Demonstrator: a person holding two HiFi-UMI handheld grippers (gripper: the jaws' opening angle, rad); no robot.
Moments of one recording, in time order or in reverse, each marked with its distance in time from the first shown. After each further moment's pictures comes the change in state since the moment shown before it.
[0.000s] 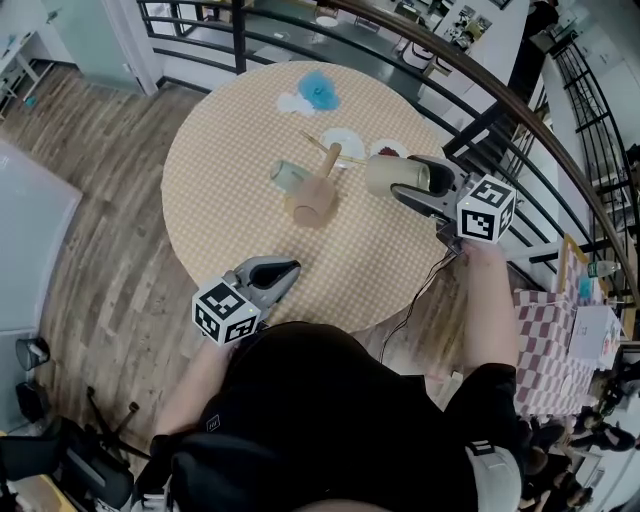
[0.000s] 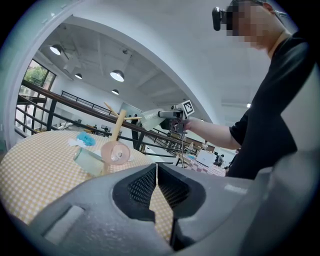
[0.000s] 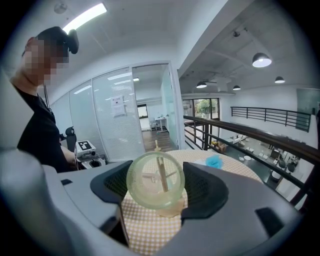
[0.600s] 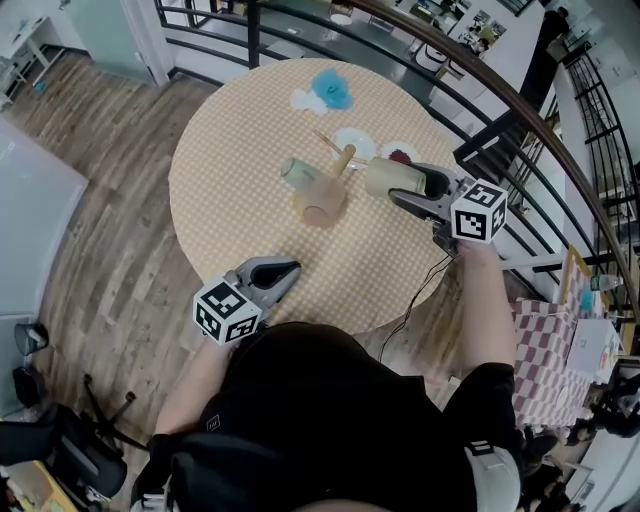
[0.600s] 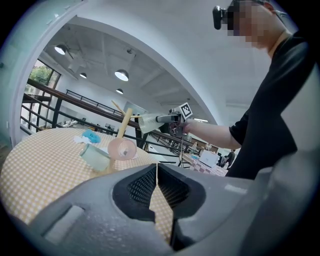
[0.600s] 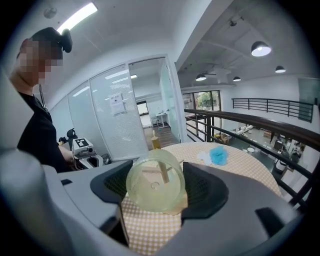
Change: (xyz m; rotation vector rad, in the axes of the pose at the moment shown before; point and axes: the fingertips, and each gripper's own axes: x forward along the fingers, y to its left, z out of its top) left arm -0.009 0.009 -0.009 -0.026 0.008 0.041; right arm 0.031 -0.009 -0.027 0.056 0.048 0.038
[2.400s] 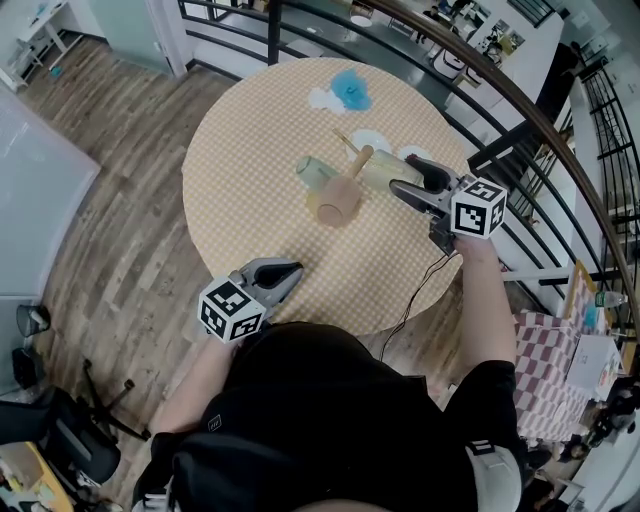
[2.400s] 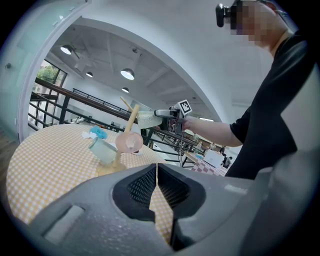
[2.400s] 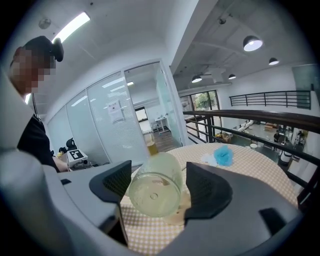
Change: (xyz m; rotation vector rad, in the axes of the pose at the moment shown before) left arm -0.013 0.007 -0.019 -0.035 0.016 0.061; right arm 0.030 -0.004 0.009 0.076 -0.059 0.023
